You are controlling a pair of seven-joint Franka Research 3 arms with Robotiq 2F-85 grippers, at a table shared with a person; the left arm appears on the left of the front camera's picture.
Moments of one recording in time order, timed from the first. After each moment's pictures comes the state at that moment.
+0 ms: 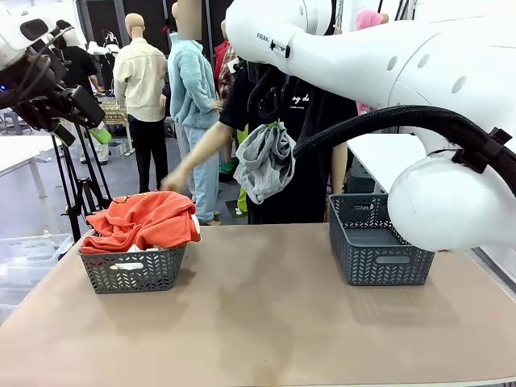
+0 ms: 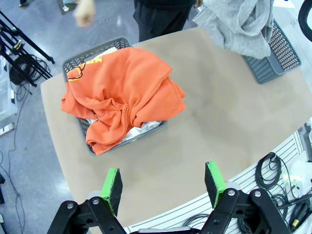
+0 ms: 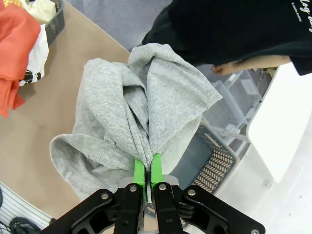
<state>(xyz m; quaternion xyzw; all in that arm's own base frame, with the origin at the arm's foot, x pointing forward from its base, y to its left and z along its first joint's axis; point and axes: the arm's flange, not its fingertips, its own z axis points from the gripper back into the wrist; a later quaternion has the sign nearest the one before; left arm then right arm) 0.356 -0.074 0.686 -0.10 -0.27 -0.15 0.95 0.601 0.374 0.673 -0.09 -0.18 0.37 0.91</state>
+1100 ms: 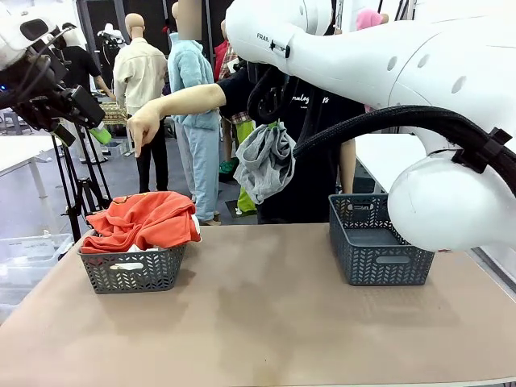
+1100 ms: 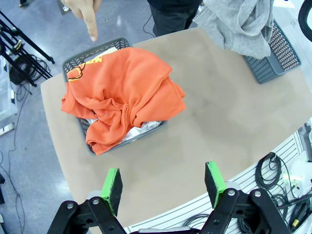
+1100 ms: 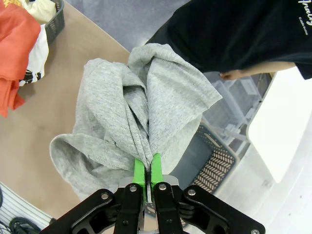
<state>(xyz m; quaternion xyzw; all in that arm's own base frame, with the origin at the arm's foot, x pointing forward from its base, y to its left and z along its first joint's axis) 0.356 -0.074 0.686 -0.10 -0.27 -0.15 0.95 0.601 0.374 0.673 -0.09 -0.18 0.37 0.91</state>
